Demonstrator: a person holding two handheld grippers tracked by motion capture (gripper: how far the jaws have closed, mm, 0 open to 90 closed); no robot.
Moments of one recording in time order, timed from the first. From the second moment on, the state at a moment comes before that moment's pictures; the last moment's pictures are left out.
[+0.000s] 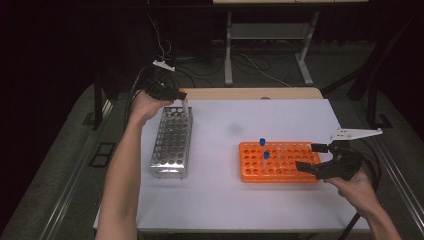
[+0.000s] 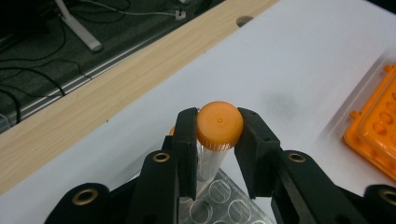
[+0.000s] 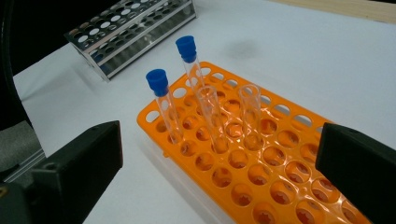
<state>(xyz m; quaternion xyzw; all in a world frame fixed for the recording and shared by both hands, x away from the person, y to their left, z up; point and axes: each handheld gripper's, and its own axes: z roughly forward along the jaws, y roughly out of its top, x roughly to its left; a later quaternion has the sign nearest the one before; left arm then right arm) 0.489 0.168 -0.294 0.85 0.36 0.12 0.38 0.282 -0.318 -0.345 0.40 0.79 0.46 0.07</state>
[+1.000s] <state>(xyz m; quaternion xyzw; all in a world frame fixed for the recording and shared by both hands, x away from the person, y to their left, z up) 0.486 0.170 -0.323 0.83 0.39 0.09 0.38 0.285 -0.312 -0.355 0.40 0.80 0.45 0.06</state>
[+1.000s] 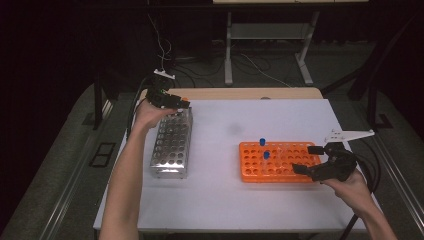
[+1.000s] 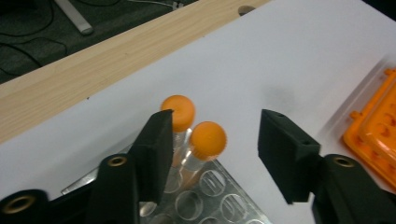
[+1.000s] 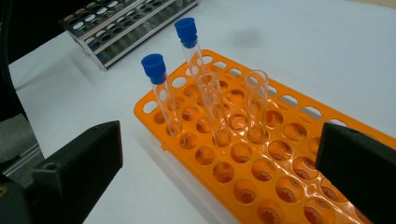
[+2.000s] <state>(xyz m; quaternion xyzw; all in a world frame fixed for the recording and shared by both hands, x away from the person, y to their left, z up) 0.369 0.177 -0.306 0.80 0.37 0.11 0.46 0.323 -0.302 -0.381 0.39 0.83 0.39 0.08</state>
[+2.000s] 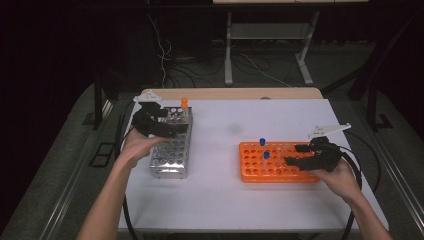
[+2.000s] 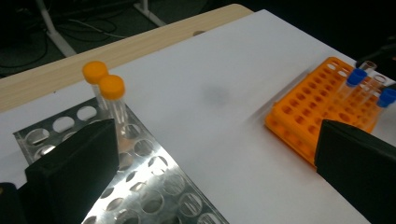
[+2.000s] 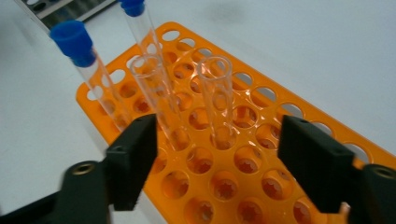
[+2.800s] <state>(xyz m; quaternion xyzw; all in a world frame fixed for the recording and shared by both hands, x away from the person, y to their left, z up) 0.307 0.168 -0.330 0.81 0.33 0.09 0.48 0.337 -0.290 -0.400 0.37 0.85 0.37 0.09</state>
